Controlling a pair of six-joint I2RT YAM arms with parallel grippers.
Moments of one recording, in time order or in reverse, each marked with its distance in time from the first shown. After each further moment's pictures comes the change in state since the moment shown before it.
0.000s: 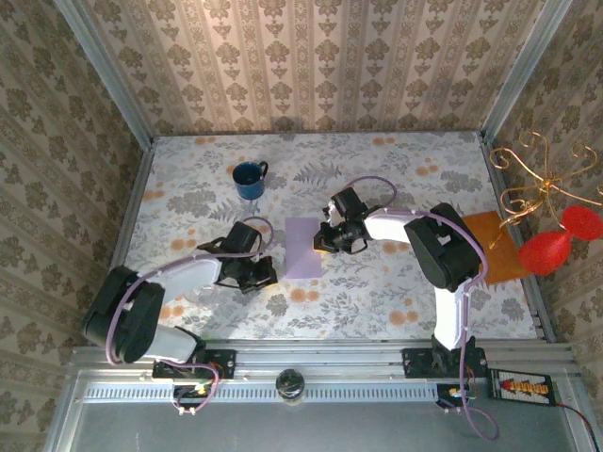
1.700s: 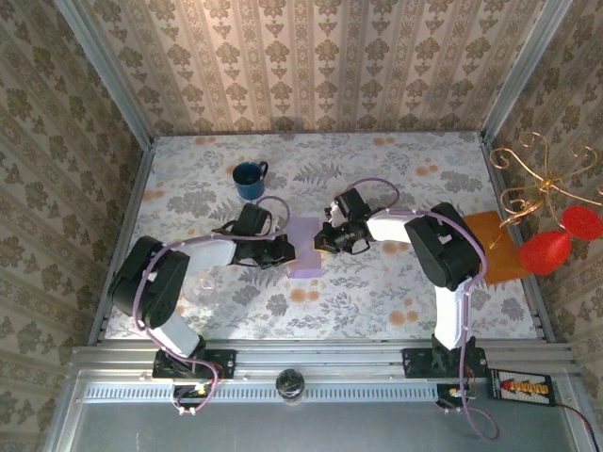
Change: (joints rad) left arm -0.002 0.277 0.149 0.277 0.145 0.069; right arm -0.017 0.022 -0.040 0.077 -0.070 0.024
